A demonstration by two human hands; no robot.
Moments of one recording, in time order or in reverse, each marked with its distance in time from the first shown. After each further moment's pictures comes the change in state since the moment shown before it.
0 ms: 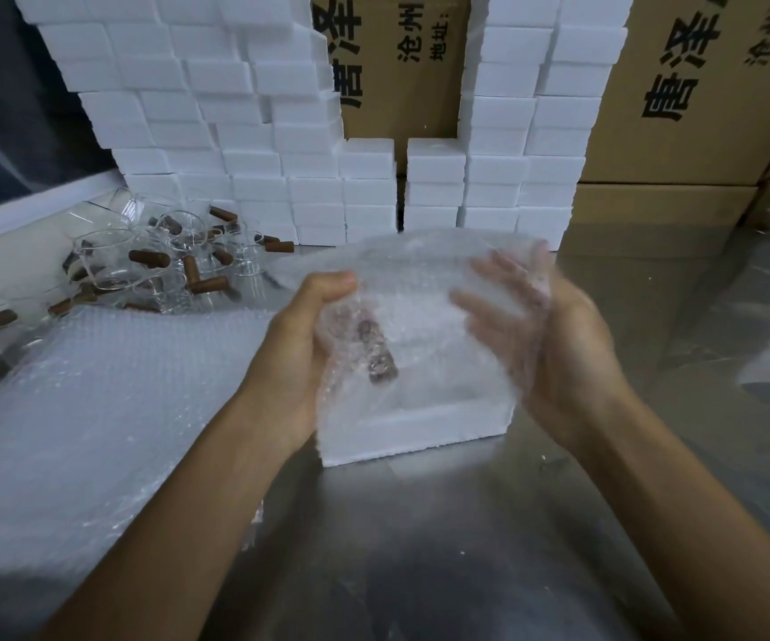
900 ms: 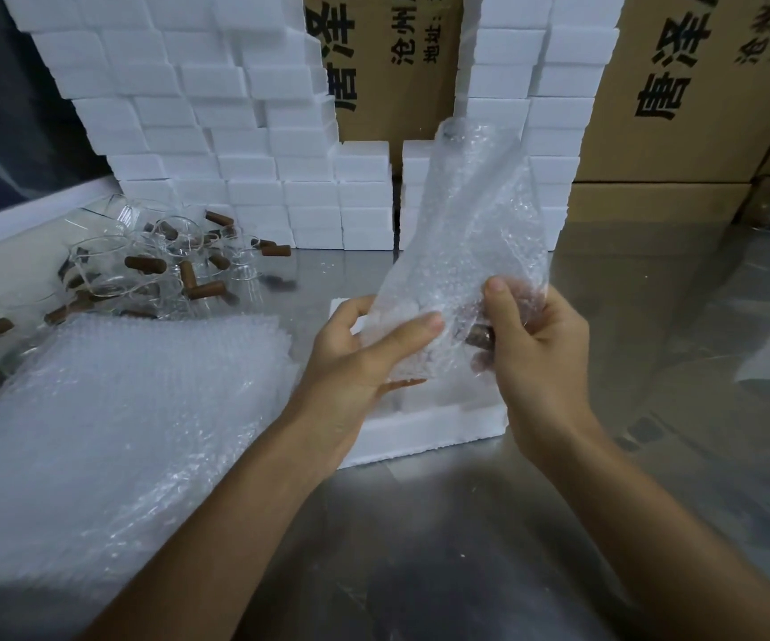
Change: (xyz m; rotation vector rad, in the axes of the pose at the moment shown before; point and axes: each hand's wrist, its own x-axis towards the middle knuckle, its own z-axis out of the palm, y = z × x) left_hand 0.000 -0.029 0.018 0.197 0.043 0.114; right_hand -0.006 0.027 0.007 -0.327 0.297 -0.276
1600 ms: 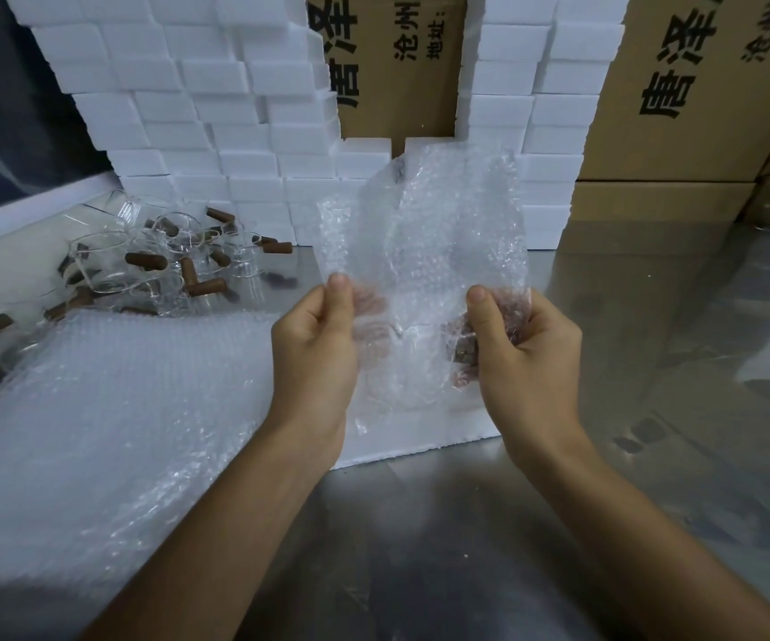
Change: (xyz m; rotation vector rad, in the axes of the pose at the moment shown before) left_hand 0.006 0.004 -0.003 0.033 0.369 0.144; right_hand -0.007 0.008 0.008 -0.100 0.021 -0.126
